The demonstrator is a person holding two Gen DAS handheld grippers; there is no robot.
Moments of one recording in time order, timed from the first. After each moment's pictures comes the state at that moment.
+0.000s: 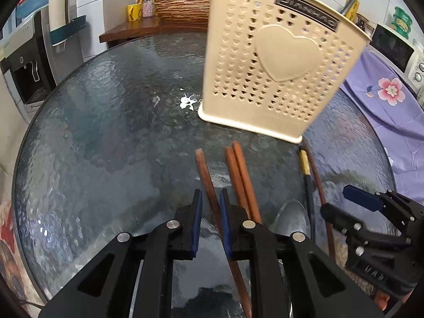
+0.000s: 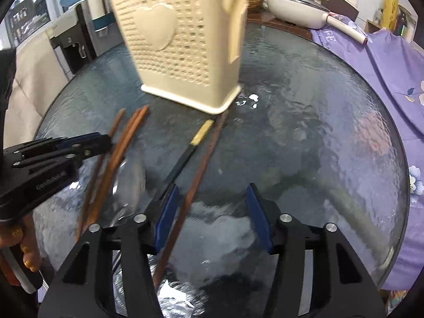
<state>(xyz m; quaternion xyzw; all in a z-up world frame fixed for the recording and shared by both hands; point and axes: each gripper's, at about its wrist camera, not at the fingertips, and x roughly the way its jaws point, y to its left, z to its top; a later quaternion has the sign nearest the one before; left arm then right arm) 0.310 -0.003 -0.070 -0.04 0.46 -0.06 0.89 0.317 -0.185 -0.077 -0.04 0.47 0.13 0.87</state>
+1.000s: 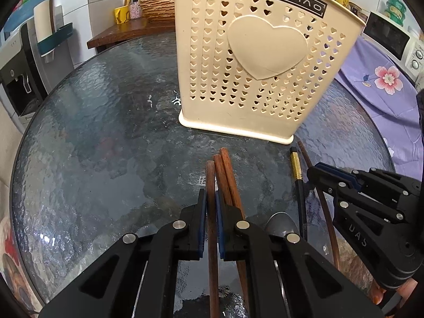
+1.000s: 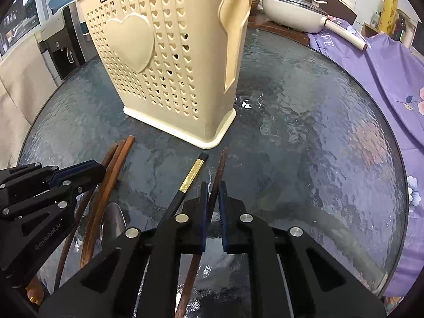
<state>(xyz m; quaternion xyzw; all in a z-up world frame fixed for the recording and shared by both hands) 0.314 -0.026 -0.071 -0.02 0.47 -0.07 0.88 0.352 -0.171 -0.083 -0.04 0.46 0.11 0.88</state>
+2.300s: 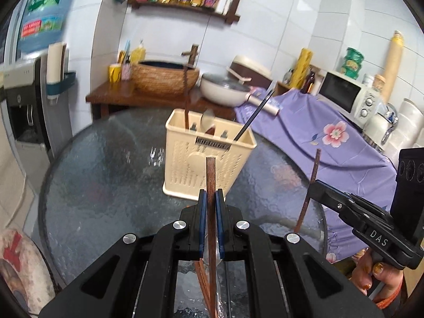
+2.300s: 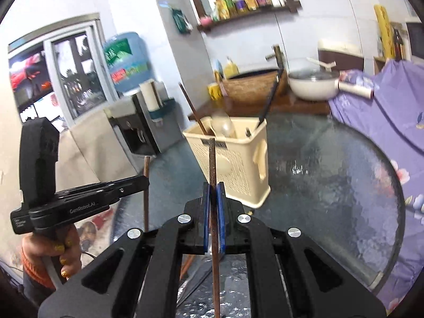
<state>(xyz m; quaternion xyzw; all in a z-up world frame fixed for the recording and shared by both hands) 0.222 -0.012 0.071 -0.08 0.30 -0.14 0.94 0.234 -0.228 0.065 0.08 0.25 0.26 0.93</state>
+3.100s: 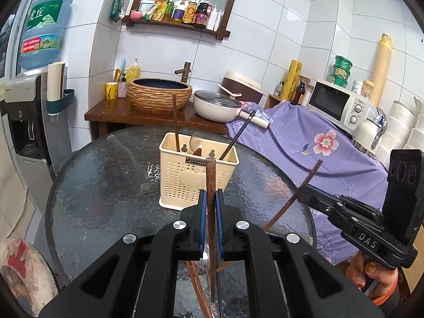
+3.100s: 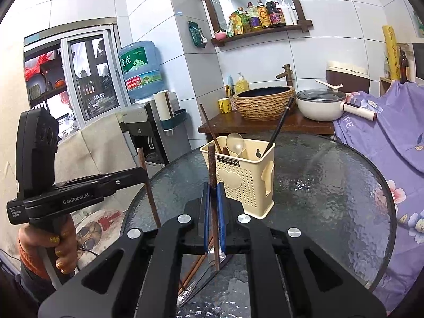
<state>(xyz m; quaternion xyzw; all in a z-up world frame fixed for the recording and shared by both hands) 0.196 -0.013 0.098 -0.08 0.26 -0.15 0.95 0.214 -0.227 0.088 0.06 0.22 0.28 0.93</state>
